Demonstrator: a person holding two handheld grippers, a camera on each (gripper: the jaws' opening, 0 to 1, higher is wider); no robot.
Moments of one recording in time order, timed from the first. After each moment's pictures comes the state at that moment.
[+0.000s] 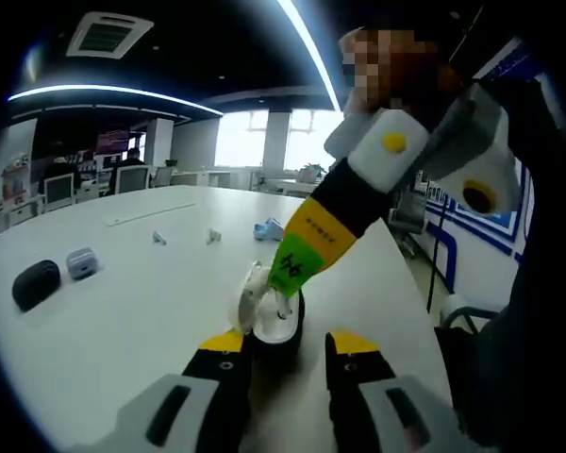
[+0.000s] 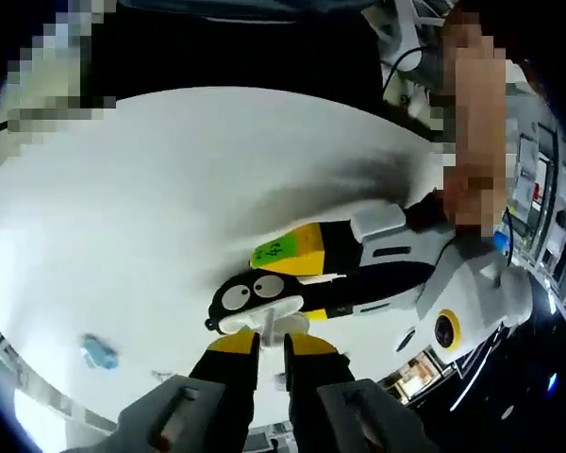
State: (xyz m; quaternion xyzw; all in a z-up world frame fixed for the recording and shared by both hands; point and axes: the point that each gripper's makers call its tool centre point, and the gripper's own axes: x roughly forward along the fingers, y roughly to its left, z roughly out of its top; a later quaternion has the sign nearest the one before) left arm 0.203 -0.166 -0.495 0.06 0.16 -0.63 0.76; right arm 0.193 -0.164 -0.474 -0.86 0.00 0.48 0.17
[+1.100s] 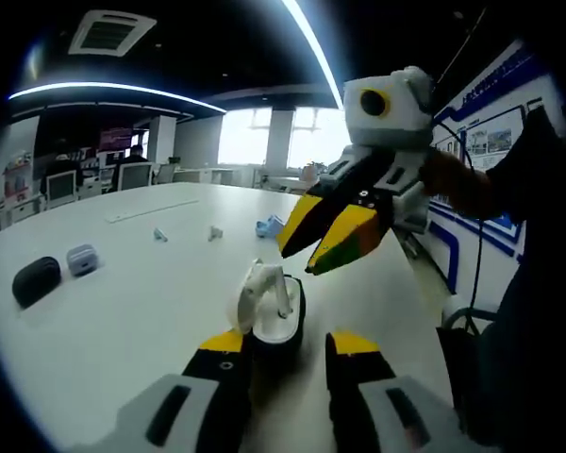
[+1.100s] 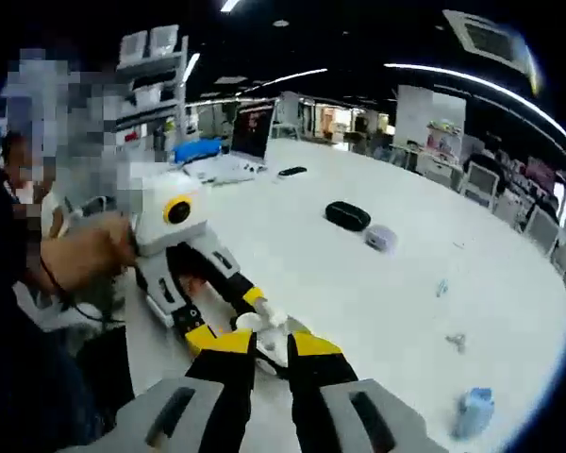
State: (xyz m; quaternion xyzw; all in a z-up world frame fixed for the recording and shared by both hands) left arm 0.203 -0.167 -0.496 0.06 0.16 -0.63 0.76; right arm 0.203 -0.176 -0.454 -0.05 0.28 0.37 0.88
